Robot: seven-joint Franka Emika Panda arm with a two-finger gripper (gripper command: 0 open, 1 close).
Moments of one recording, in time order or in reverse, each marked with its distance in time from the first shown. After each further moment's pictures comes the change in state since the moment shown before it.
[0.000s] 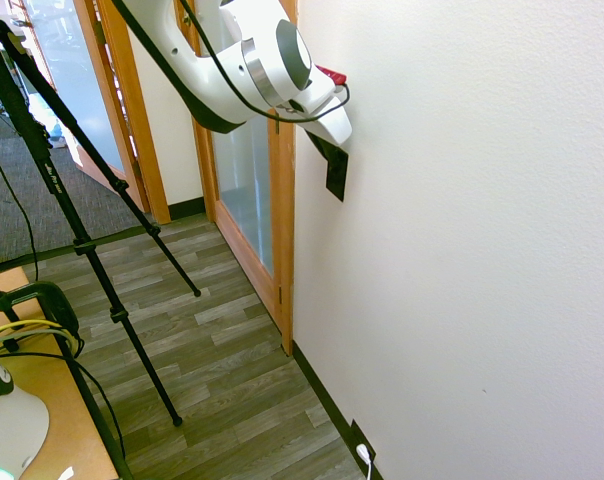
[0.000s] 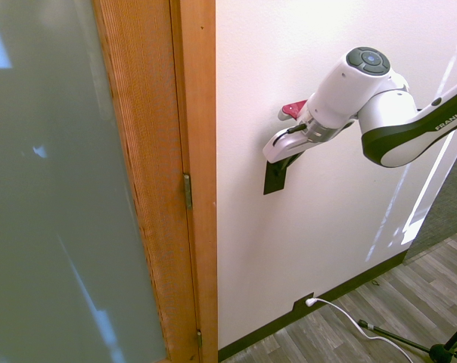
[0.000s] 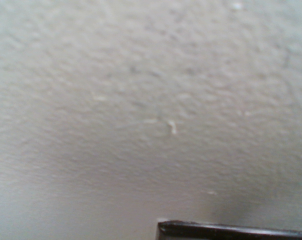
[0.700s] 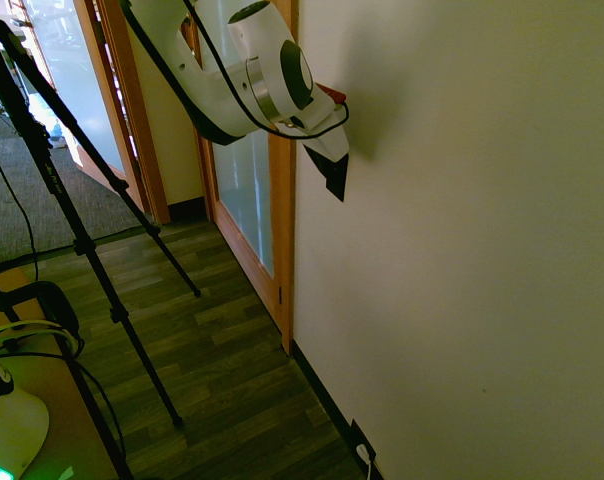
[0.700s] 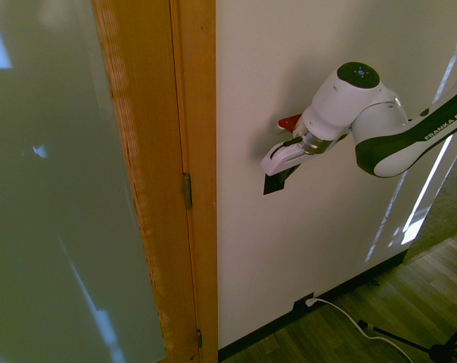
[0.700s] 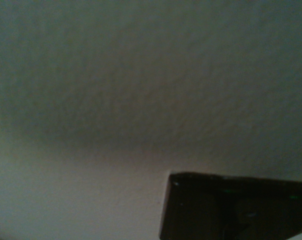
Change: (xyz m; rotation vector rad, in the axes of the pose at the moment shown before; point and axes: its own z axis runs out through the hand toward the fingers) arm -0.014 0.010 0.024 -0.028 -0.046 -0.004
